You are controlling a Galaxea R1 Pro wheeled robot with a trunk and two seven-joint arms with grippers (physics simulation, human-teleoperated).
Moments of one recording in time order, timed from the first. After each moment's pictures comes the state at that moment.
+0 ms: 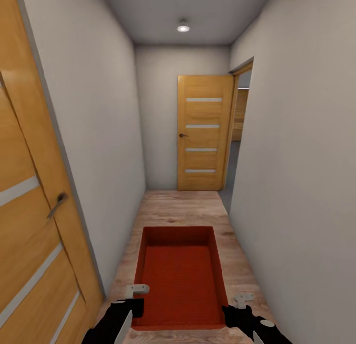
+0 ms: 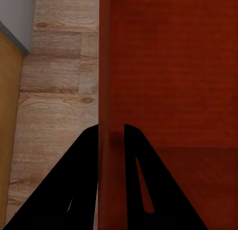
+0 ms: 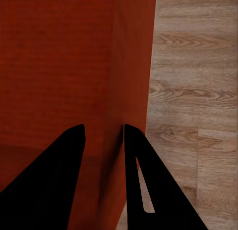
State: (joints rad) left arm -0.43 -0.16 0.11 -0.58 -0.11 0.36 0.10; right arm -0.44 -0.04 0.08 -0.35 -0.11 -0.01 0.26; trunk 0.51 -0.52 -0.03
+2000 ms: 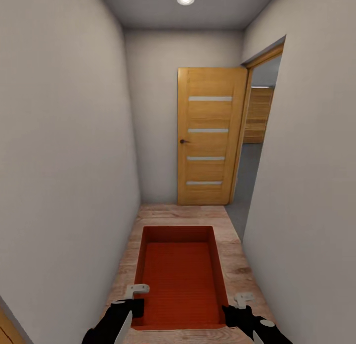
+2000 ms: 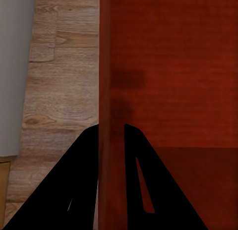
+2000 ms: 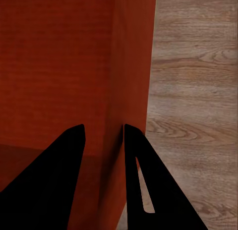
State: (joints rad) left arm -0.43 -0.16 0.12 -0.58 -0.12 0.36 0.10; right arm -0.44 -0.05 0.08 -0.36 -0.11 -0.01 0.26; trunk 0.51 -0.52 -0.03
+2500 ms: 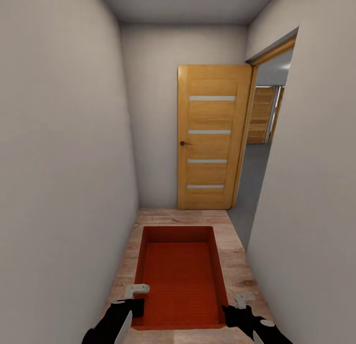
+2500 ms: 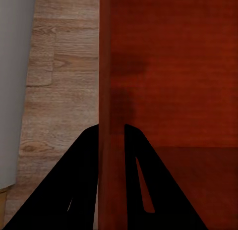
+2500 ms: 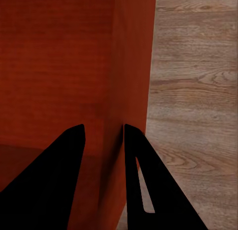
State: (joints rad) left arm -0.43 -0.16 0.12 -0.58 -0.12 0.36 0.10; right arm -0.44 -0.05 0.08 -0.36 -0.11 -0.01 0.26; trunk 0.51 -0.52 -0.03
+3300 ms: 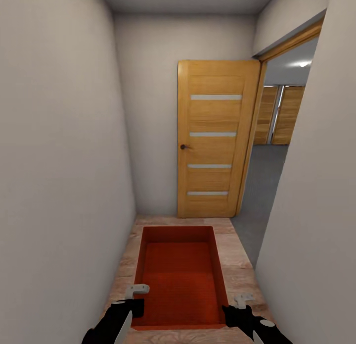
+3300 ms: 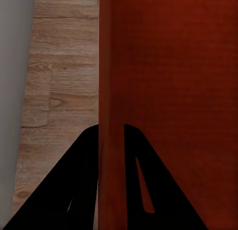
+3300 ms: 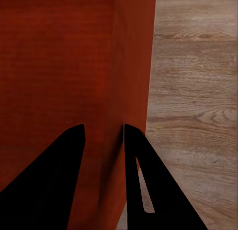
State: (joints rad) left arm -0.43 -0.16 0.12 -0.57 -0.11 0.36 0.10; right arm -0.44 -0.05 0.08 -0.36 -0.10 -0.01 0.26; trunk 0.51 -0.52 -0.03
